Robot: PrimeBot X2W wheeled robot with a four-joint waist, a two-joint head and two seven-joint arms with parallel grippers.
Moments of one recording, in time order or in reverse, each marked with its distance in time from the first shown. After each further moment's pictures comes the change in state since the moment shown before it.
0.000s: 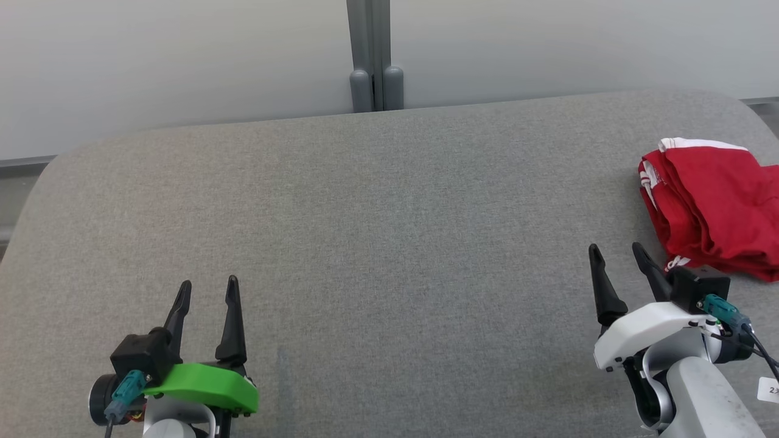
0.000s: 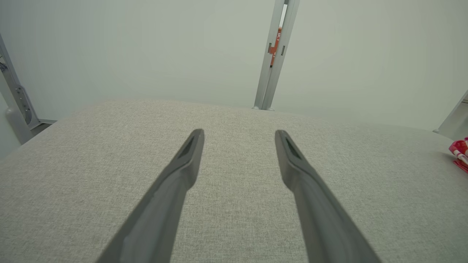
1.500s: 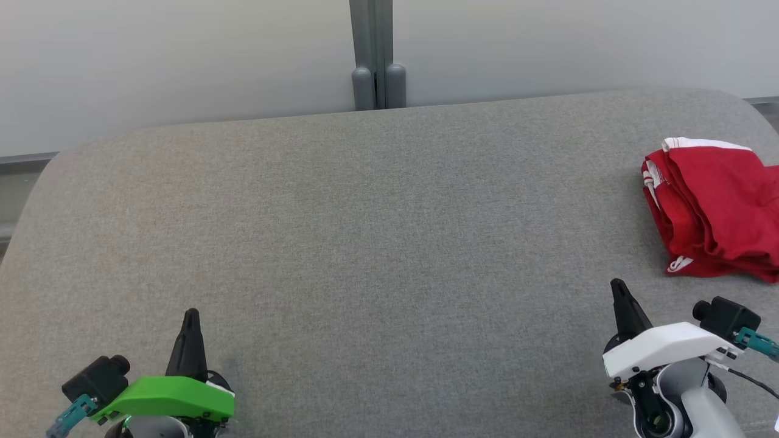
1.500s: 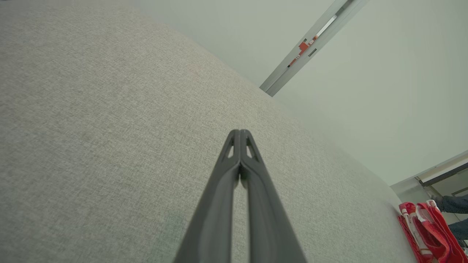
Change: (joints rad) left arm 0.040 -0.007 0.045 0.009 -0.462 -0.002 0.131; right arm 0.068 0.054 -0.049 -0.005 0.462 0.000 0.094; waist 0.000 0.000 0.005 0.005
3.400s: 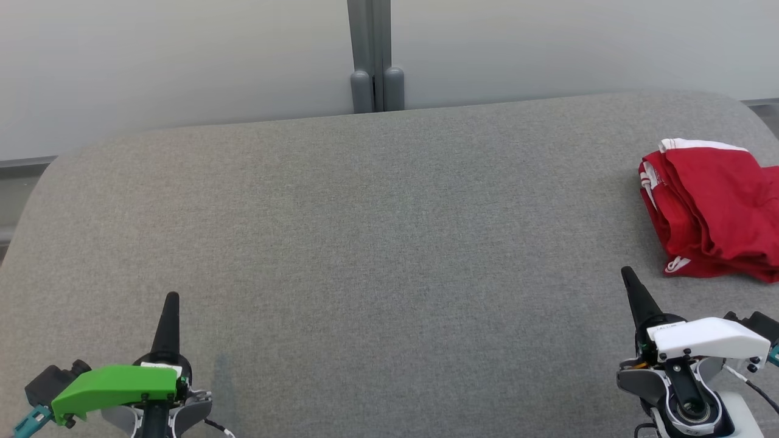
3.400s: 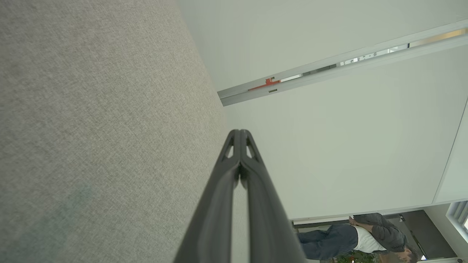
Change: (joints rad) left arm -0.019 0.002 0.076 -0.072 -0.598 -0.016 0.167; right arm 0.019 0.020 -0.070 -0.108 0.603 -0.001 0.124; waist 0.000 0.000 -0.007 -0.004
